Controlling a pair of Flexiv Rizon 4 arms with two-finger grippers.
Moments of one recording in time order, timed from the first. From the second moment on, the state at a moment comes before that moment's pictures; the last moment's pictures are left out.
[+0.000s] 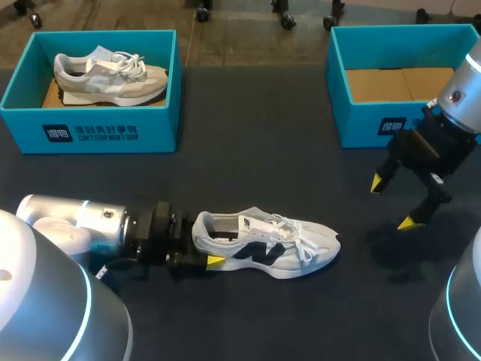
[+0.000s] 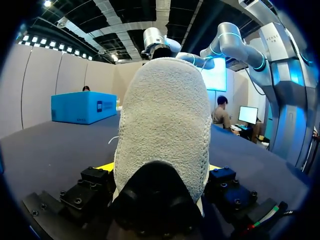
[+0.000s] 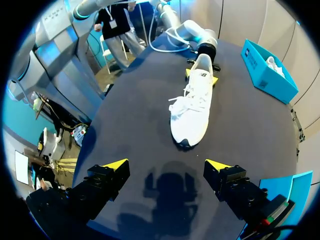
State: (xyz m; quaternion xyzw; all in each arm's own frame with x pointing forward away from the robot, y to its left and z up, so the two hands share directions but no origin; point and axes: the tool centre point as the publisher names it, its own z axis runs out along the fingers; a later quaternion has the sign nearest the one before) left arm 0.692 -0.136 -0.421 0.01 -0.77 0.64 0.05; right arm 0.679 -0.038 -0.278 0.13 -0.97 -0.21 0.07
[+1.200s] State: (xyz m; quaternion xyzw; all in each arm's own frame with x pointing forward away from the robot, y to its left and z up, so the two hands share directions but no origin) left arm 0.693 -0.136 -0.421 0.01 -0.77 0.64 0.05; right arm 0.667 0.057 -0.249 -0.27 -0.95 -0.11 0.14
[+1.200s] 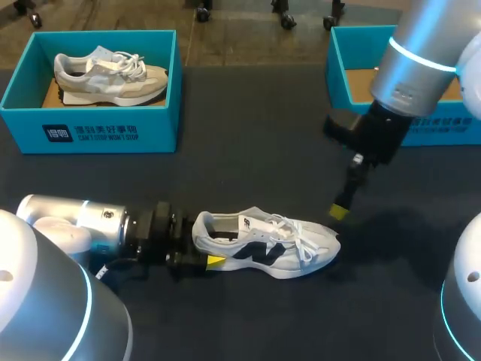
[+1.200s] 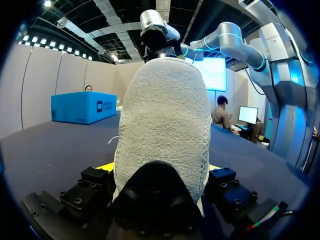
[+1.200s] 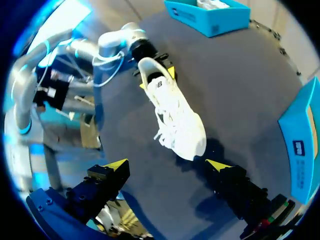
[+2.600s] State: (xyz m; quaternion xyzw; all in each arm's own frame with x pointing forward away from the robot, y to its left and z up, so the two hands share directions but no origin) left arm 0.693 -0.137 -0.421 0.01 -0.77 0.64 0.05; right arm 0.629 0.183 -0.265 -0.64 -0.76 0.13 0.01
